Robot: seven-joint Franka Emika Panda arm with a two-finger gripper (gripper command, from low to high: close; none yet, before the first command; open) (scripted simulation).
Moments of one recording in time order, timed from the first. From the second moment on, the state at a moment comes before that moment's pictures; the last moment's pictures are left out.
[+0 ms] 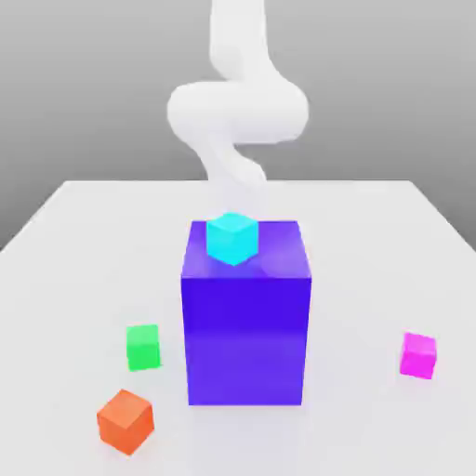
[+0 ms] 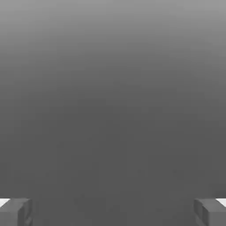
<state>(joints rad) 0.08 -0.75 -0.05 -2.31 0.04 2.31 0.69</state>
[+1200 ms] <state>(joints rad) 0.82 0.02 -0.25 -2.48 0.62 2.42 -0.87</state>
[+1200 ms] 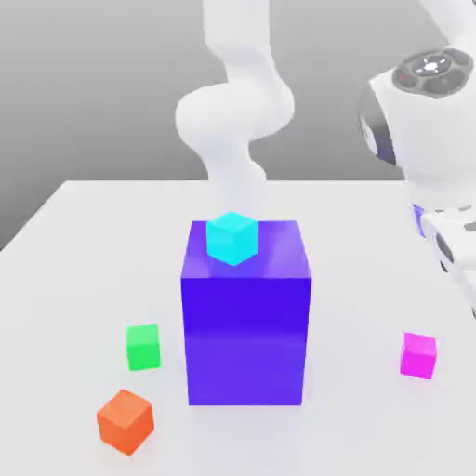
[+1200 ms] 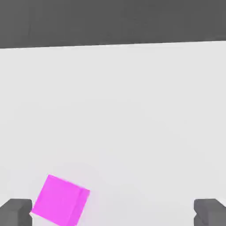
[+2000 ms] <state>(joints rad) 0.97 0.15 -0.20 -2.66 0.20 2.78 -1.35</state>
